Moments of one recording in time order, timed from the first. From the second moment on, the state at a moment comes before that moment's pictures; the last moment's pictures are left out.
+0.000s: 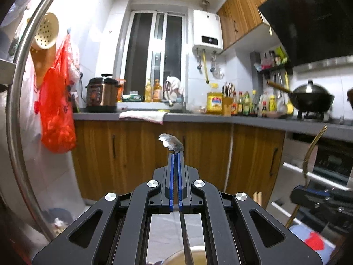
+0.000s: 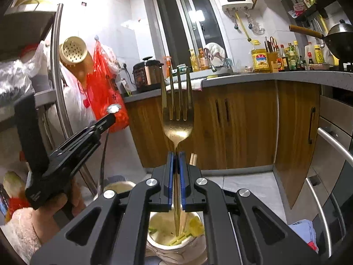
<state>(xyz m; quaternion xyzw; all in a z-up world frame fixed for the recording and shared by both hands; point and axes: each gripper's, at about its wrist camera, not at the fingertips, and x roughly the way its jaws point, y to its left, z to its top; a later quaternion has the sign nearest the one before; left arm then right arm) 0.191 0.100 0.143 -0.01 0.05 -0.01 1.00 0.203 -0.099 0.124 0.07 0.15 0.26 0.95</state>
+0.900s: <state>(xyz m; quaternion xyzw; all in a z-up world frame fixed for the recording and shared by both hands) 0.152 0.092 0.088 0.04 0.16 -0.07 0.98 0.209 -0.089 0.084 0.04 0.22 0.28 0.93</state>
